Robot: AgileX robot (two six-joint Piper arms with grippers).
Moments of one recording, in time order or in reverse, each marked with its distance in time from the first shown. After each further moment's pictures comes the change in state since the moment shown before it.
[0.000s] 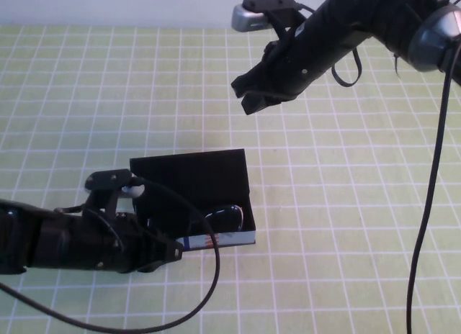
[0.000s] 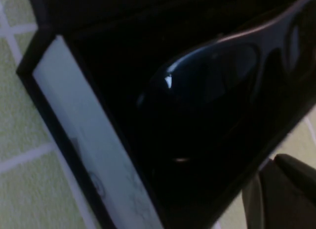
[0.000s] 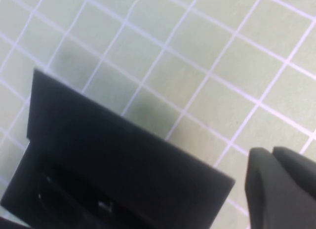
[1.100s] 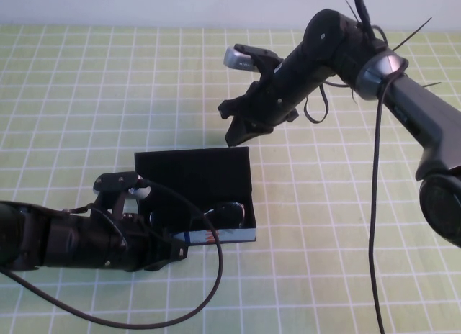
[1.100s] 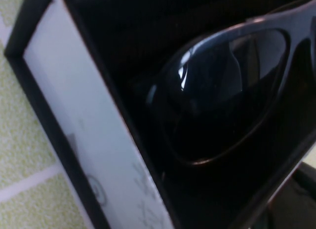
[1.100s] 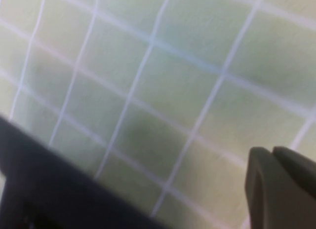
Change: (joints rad) right arm -0.036 0.372 -0.337 0.158 0.149 0.082; left arm -0.002 0.094 -0.020 -0.111 0.027 0.142
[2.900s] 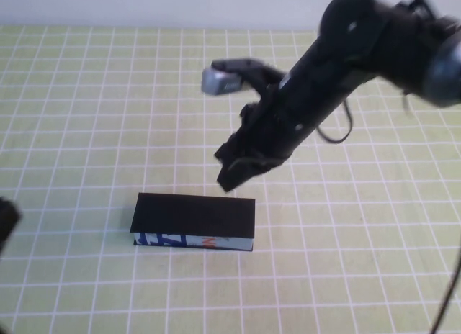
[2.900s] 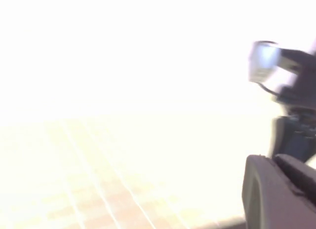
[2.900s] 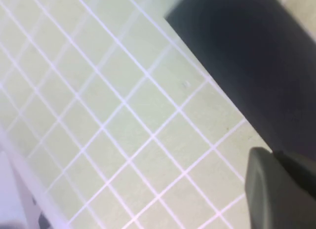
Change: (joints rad) right arm 0.149 -0.570 0.662 0.005 -0.016 -0.203; left arm -0.002 -1.415 0.349 0.416 -0.383 -0.364
